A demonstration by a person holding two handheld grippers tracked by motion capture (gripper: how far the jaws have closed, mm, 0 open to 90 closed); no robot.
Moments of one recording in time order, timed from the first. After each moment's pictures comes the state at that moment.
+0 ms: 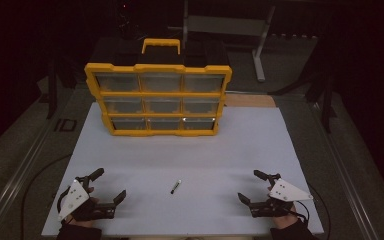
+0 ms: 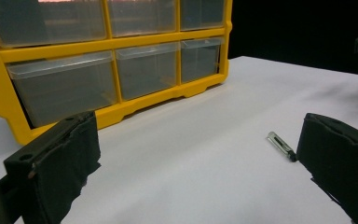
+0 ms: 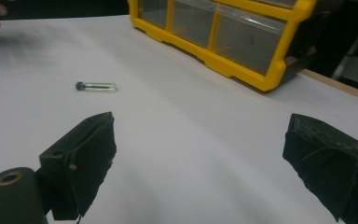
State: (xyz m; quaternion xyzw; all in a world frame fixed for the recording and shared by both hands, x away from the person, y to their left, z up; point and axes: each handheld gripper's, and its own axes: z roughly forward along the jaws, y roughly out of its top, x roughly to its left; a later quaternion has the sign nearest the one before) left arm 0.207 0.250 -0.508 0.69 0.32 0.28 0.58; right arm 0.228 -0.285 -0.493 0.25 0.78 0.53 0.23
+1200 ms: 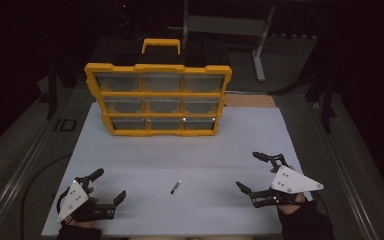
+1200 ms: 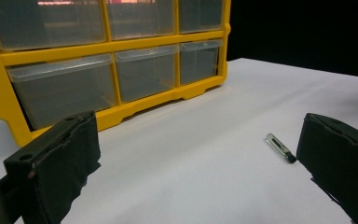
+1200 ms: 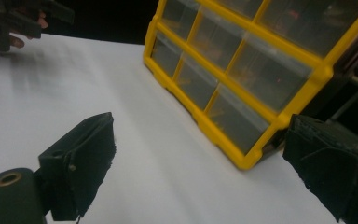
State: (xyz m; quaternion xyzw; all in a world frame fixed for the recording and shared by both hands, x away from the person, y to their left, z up) left arm 0.206 0.250 -0.507 0.69 0.32 0.29 0.58; right arm 0.232 -0.260 -0.399 0.14 0.79 0.52 0.30
